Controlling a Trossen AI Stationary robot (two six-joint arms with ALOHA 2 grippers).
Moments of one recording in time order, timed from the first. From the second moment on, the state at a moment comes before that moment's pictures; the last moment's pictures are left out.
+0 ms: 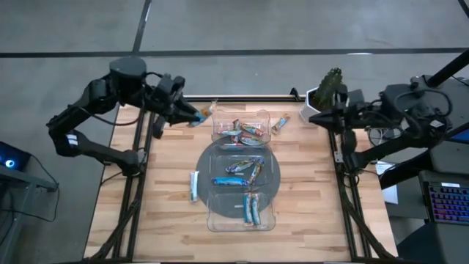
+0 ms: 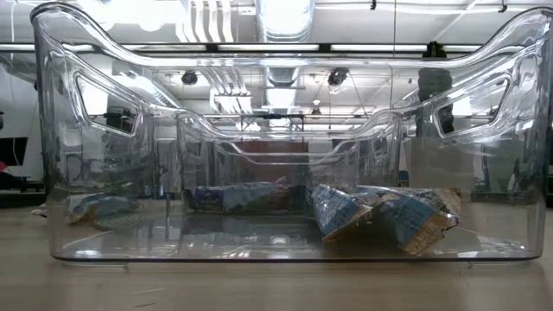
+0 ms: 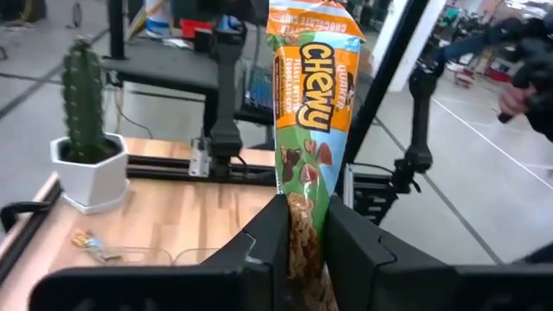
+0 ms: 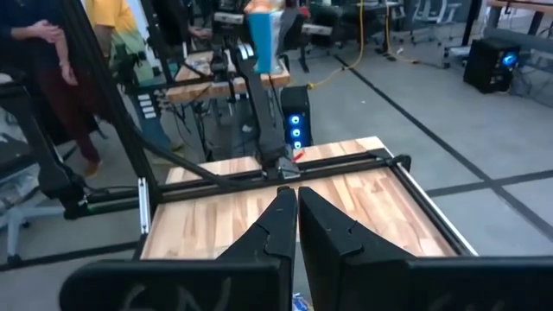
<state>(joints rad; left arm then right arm) 0.29 1.17 1.72 -0.77 0.50 -0.08 0.16 0.99 1.62 -0.82 0.21 0.21</state>
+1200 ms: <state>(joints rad) -0.09 1.66 2.01 -1.18 0.32 -0.06 0.16 0.92 1.62 -1.09 0.20 0.29</state>
